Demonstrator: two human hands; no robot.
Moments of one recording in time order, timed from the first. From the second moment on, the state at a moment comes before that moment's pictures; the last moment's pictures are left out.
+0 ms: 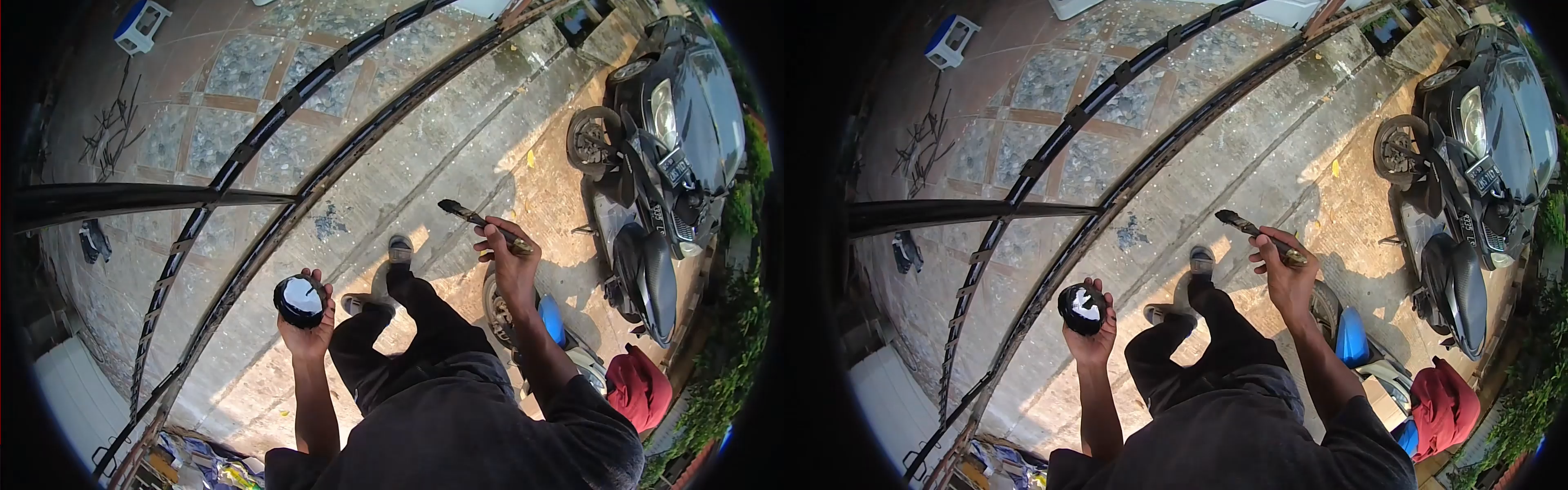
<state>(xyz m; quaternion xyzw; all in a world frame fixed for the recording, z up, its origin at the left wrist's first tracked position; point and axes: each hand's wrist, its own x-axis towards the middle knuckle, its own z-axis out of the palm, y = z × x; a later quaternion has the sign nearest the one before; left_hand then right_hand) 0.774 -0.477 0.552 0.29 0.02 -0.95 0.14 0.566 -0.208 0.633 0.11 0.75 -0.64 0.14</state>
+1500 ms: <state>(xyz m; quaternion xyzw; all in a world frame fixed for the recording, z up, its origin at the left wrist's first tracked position) 0.658 -0.567 0.025 0.31 -0.10 -0.94 0.09 0.566 -0.413 0.161 -0.01 0.72 -0.63 0.30</state>
